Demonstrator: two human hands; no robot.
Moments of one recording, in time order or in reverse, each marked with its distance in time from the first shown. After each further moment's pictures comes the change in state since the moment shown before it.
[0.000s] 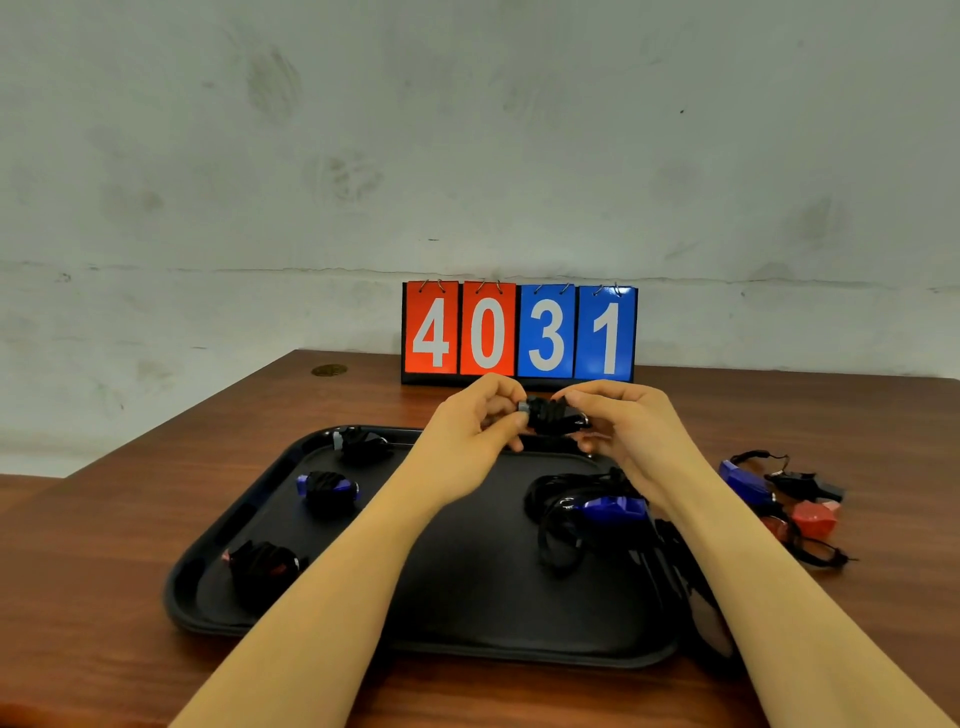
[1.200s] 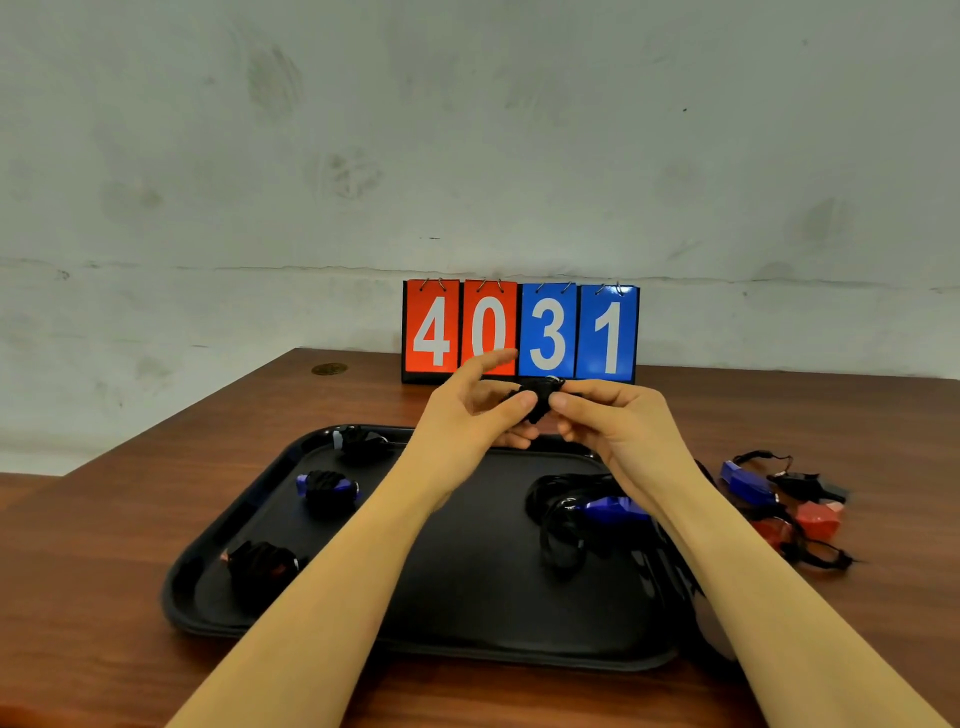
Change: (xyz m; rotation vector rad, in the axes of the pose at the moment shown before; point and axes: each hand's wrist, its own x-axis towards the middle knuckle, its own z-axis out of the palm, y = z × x) left_hand -0.001 0.005 0.000 -0.442 0.106 -0.089; right_hand -0.012 -0.004 0.012 0.093 -0.061 -0.115
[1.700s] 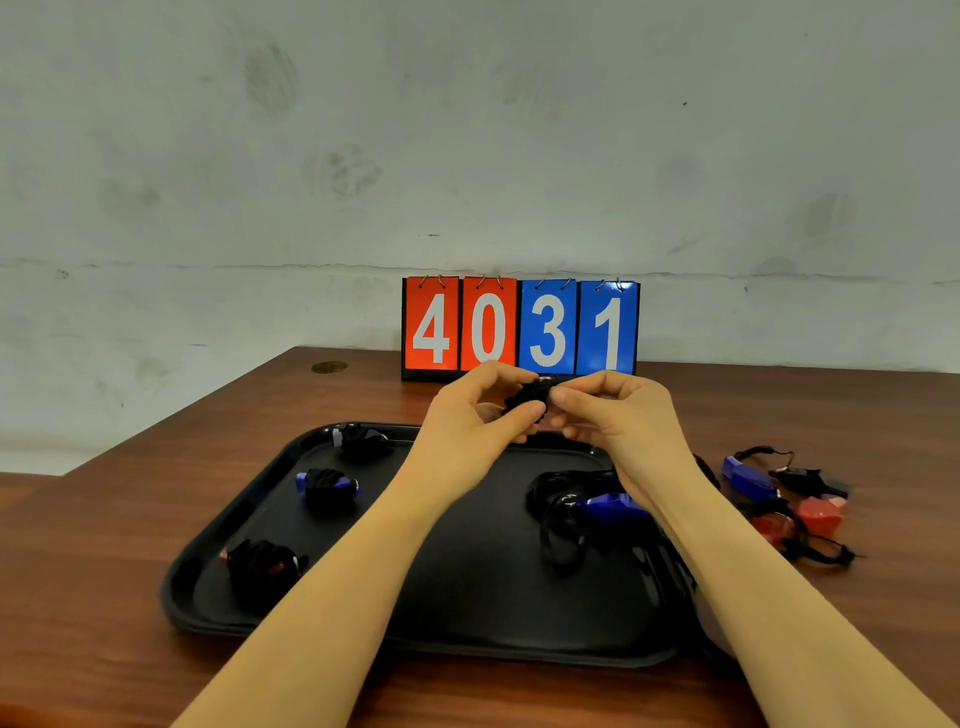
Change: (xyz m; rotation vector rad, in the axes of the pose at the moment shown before) left_hand -0.001 -0.004 0.002 0.261 0.015 0.112; right_hand 0.002 0.002 0.003 -0.087 0.095 0.009
